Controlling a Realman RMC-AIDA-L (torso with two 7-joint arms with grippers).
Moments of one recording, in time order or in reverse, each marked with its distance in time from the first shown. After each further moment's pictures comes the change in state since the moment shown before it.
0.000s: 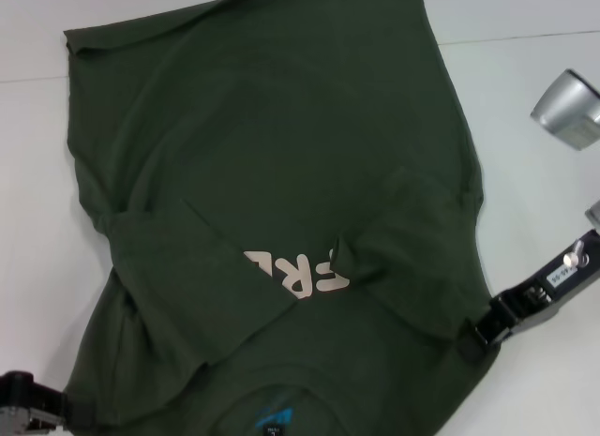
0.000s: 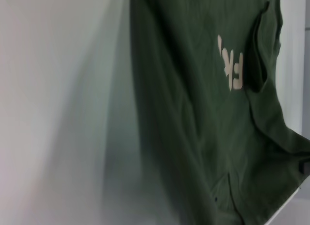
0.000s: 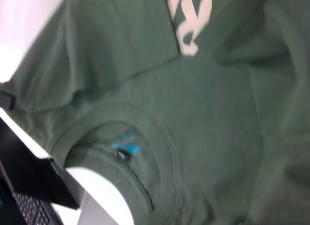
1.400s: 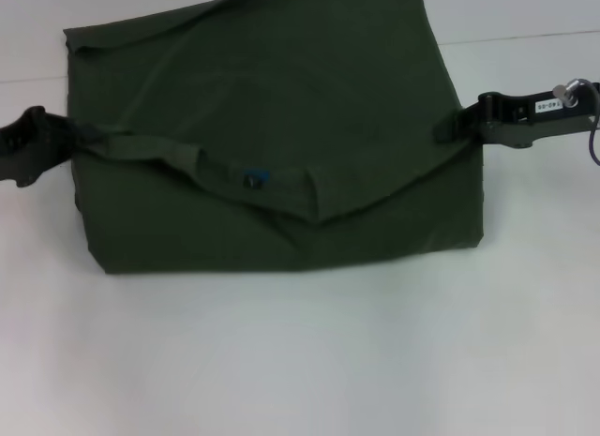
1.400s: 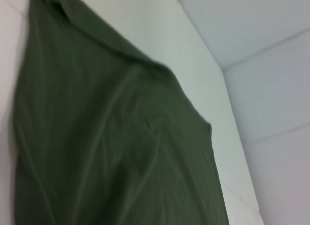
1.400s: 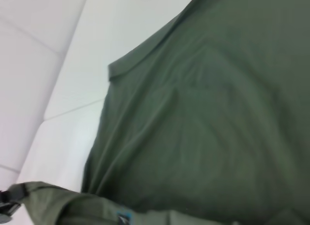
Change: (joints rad) left arm -0.175 0.030 -0.060 -0.214 -0.403 -0.625 0.014; right arm -0.023 -0.041 0.188 0.016 0.293 0.423 0.016
